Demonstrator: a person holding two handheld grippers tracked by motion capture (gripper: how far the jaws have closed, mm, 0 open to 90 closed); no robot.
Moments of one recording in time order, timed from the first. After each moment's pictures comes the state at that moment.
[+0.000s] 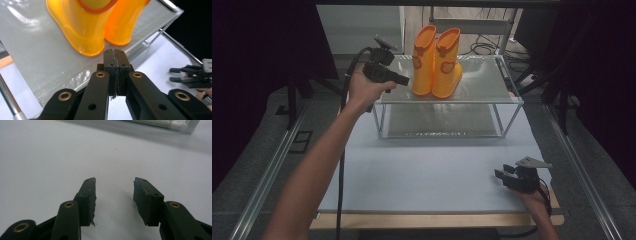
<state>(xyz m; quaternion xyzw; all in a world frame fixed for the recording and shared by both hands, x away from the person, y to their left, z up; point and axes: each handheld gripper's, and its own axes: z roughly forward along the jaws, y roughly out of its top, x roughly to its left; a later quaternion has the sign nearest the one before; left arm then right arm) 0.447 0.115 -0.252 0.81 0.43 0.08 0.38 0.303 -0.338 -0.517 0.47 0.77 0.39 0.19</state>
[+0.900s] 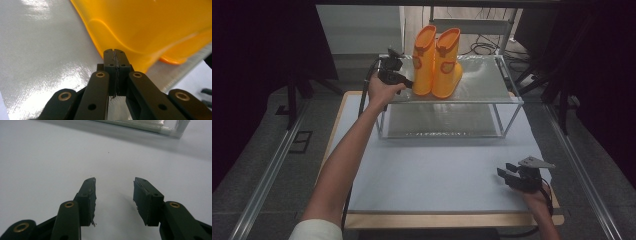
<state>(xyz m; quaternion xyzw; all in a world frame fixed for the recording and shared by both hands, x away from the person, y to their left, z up) 0.518 0.101 -0.319 0.78 0.50 0.07 0.37 0.303 -0.344 -0.515 0.47 0.76 0.40 0.21</state>
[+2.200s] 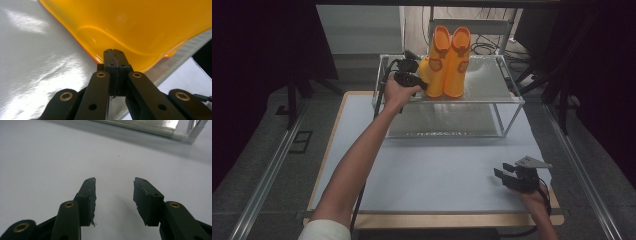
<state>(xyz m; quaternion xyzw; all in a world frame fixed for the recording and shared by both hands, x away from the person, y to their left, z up) 0.509 0.054 -0.318 0.79 0.48 0.06 0.38 0.301 -0.334 -0.511 0.45 0.77 0.40 0.20</state>
